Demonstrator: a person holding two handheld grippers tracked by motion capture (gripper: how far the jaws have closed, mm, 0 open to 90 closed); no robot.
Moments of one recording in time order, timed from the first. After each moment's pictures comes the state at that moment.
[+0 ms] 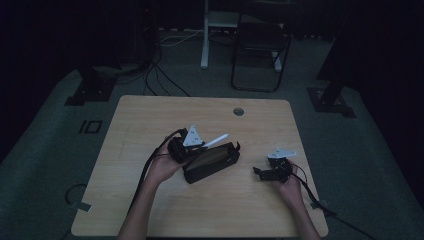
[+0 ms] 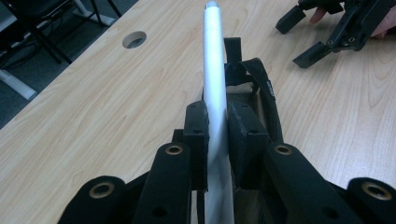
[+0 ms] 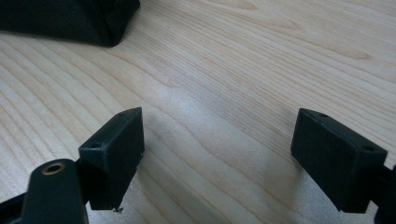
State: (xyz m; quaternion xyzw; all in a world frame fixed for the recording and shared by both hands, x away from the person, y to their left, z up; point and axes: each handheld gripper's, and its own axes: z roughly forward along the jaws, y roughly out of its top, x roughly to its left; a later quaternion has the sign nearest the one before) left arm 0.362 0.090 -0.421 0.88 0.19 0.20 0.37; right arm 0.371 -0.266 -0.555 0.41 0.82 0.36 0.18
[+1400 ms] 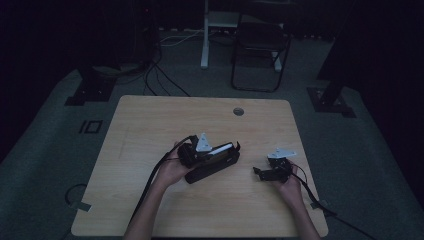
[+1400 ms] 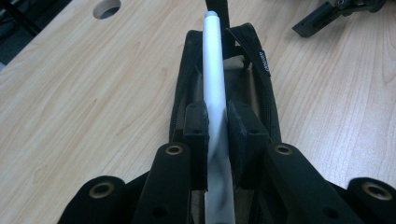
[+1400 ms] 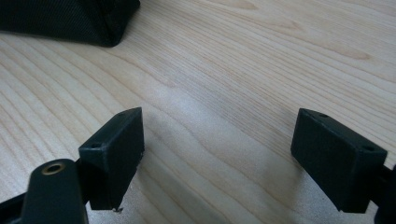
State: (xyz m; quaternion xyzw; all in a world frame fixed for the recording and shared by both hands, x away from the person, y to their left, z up) left arm 0.366 0.065 -0.453 0.91 0.19 0.18 0.32; right arm 0.371 -0.266 -0.555 0.41 0.82 0.36 0.18
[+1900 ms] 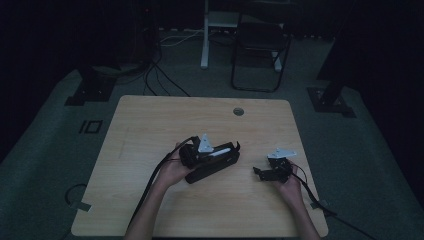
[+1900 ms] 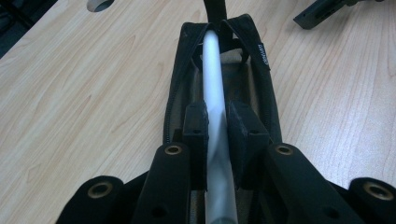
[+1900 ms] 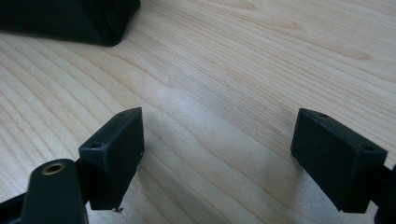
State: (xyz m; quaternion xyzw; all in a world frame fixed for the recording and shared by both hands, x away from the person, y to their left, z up) left arm 0.368 0.061 -0.459 0.91 0.19 0.18 0.31; right arm 0.371 -0.266 -0.555 0.41 0.82 0.36 0.18
